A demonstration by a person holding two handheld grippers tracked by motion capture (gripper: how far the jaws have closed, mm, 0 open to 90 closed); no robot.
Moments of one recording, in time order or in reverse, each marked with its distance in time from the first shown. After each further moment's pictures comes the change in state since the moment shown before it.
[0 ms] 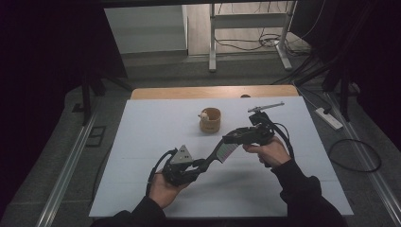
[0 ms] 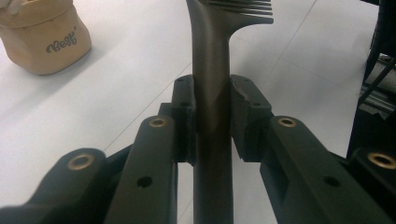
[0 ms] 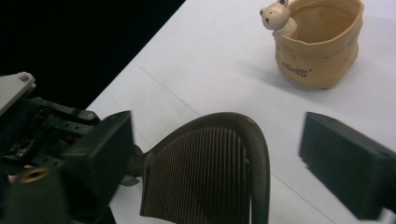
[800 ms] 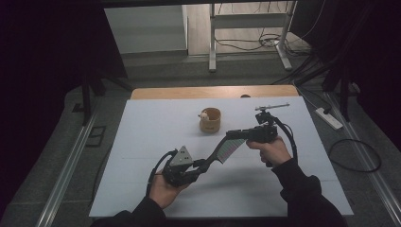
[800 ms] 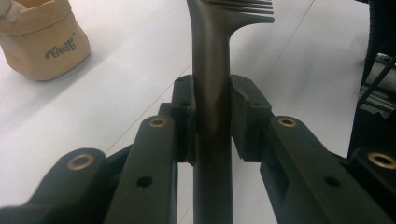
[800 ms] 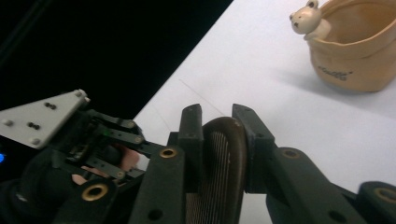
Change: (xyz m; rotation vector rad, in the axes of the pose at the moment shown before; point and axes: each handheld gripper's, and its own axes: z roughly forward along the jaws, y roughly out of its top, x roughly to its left) left arm -0.002 -0.002 0.001 -0.018 0.000 0.021; right arm -0.020 -0.004 -0.005 -0.050 0.203 0.087
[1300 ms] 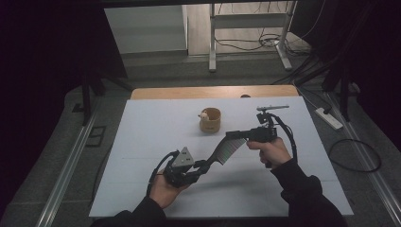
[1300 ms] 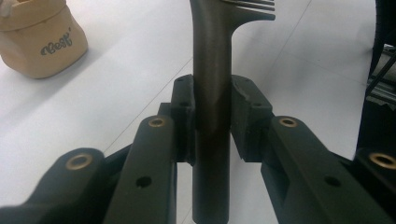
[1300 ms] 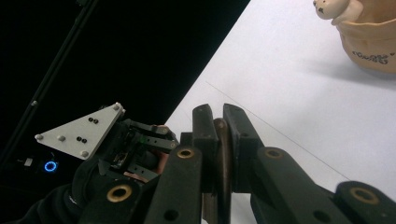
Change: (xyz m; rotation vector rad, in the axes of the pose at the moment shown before) left arm 0.001 -0.003 0.005 0.018 0.001 0.021; right arm -0.005 -0.002 0.000 0.000 0.112 0.119
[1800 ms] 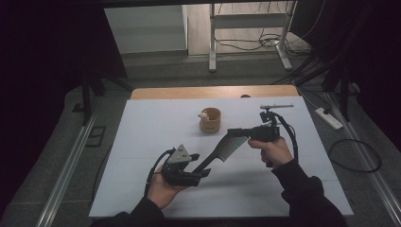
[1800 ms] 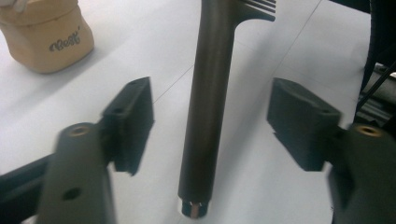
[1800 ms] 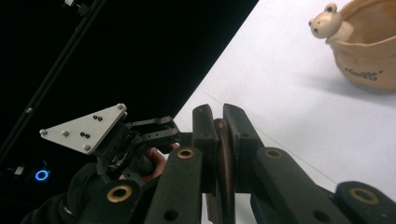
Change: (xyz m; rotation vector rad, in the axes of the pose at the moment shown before) left arm 0.006 0.001 -0.008 -0.019 -0.008 -0.082; right arm 0.009 0.001 -0.007 -0.054 -0.018 -0.025
